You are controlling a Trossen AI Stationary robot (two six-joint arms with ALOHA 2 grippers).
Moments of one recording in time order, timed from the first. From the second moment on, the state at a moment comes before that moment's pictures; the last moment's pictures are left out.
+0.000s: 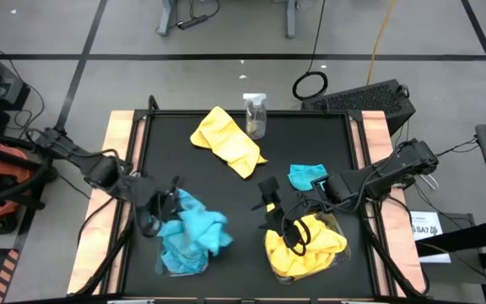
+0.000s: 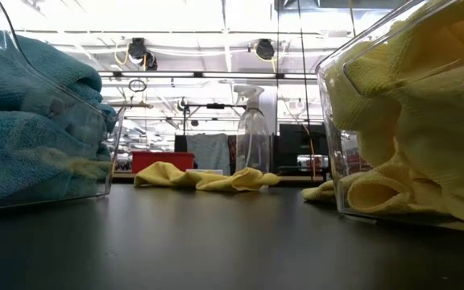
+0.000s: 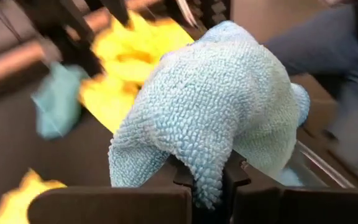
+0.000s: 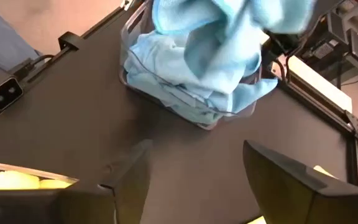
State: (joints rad) left arm -0.49 1.06 1.13 -0.66 -0.07 0.15; right arm 0.38 1.55 1.44 -0.55 0.19 -0.32
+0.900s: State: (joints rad) left arm -0.66 1.34 1.12 -0.99 0.11 -0.23; right arm 0.38 1.55 1.44 -0.58 0.18 -0.21
